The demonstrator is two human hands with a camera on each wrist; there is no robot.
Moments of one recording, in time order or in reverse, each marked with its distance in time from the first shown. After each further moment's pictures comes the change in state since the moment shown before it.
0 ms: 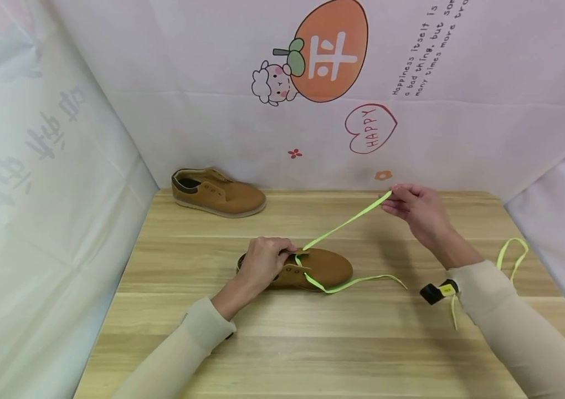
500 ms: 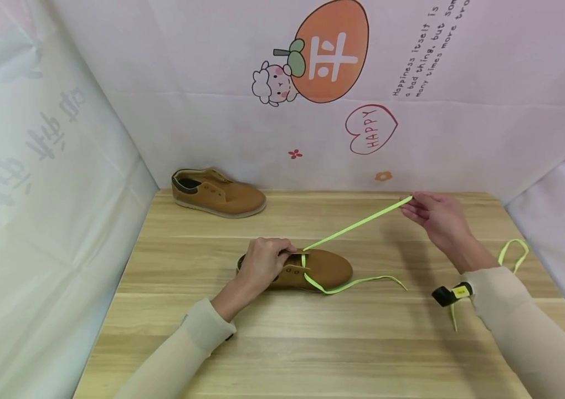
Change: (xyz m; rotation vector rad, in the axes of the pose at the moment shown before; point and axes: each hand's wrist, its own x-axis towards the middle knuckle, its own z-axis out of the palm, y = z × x) left_hand 0.000 0.000 0.000 0.008 0.008 0.004; right_hand -0.001 -0.003 -0.040 0.136 0.107 0.077
